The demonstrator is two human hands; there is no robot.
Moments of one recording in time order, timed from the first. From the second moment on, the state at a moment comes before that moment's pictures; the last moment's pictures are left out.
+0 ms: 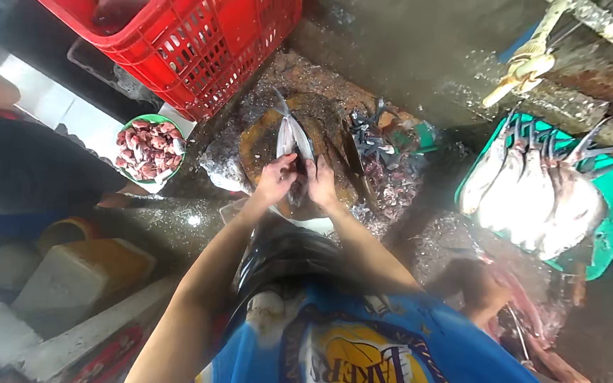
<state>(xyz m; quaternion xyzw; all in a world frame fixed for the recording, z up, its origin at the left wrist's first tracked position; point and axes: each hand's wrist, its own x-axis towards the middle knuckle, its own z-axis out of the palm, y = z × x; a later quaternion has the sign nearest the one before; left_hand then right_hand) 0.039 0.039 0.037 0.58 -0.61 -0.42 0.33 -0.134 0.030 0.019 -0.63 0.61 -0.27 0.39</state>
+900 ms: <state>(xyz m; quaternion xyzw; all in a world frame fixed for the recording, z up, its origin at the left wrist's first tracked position) 0.030 0.086 0.000 0.54 -0.72 -0.39 0.19 -0.124 0.033 0.014 -0.66 0.61 -0.13 0.42</state>
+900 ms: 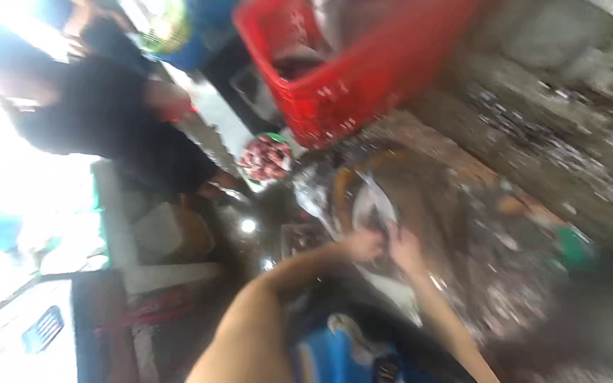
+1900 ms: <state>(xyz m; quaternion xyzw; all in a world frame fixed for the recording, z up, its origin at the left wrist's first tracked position) 0.031 0.079 0.106 0.50 -0.51 -0.50 0.50 -0.151 0.025 0.108 -0.47 0.50 -0.24 0.69</state>
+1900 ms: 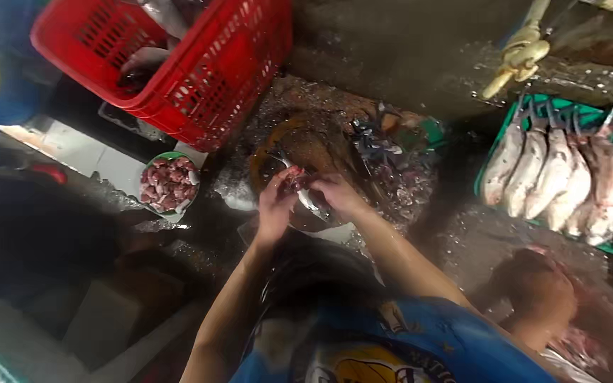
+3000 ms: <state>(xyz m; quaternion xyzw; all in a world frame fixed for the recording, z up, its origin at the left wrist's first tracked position) 0.038 0.071 0.088 0.60 -0.54 -0.42 0.41 -0.208 0.047 0.092 -0.56 0.61 -0.21 0.52</state>
